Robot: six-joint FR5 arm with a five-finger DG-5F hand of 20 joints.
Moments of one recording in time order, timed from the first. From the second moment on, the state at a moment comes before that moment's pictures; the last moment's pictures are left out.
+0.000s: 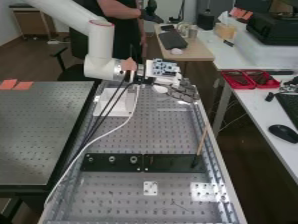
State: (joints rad) arm 1.82 -2.14 -1.60 -2.75 -1.36 -0.28
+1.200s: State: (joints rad) arm 1.63 -1.70 -1.77 -2.82 -1.42 -0.62
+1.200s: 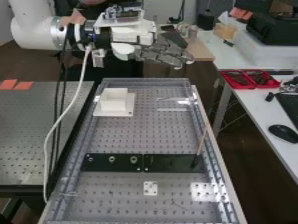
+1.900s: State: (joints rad) arm 1.63 -1.63 -1.71 -2.96 -1.45 -0.73
